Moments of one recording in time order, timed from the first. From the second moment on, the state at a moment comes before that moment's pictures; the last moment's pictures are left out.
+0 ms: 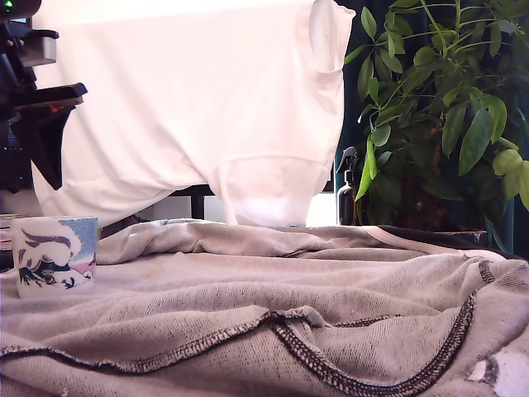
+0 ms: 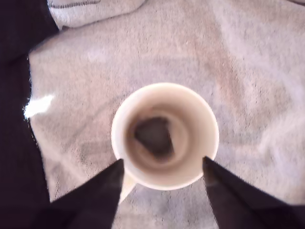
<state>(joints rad) -0.21 1.41 1.09 -0.70 0.03 -0.10</state>
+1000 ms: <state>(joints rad) -0.14 1.05 0.87 -0.30 0.05 0.03</state>
